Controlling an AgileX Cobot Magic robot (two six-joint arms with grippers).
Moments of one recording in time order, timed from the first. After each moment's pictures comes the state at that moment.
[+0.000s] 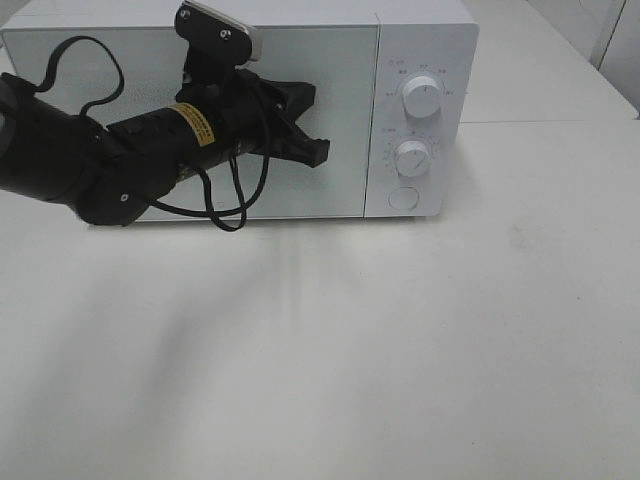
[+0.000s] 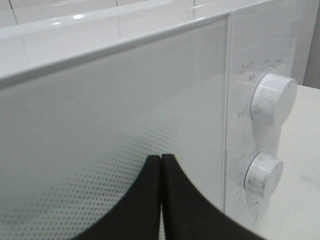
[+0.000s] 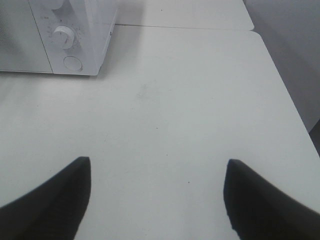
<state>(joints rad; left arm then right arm) -0.57 2.04 -1.07 0.22 -0.77 -0.06 0.05 0.00 -0.51 -0.06 1.00 0.05</state>
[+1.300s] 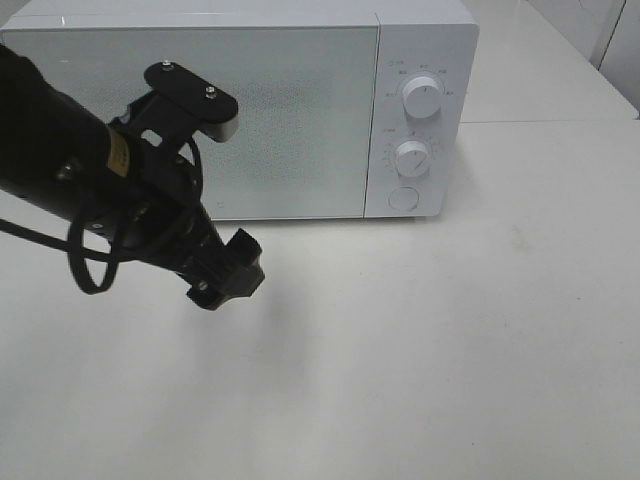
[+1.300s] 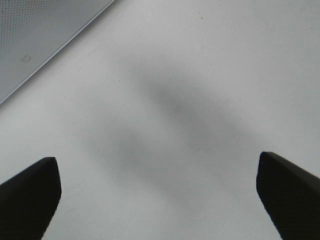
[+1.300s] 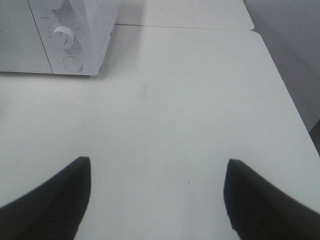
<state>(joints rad) -0.75 1.57 -0.93 0.07 0.47 -0.01 0.05 0.00 -0.51 -0.06 1.00 0.05</state>
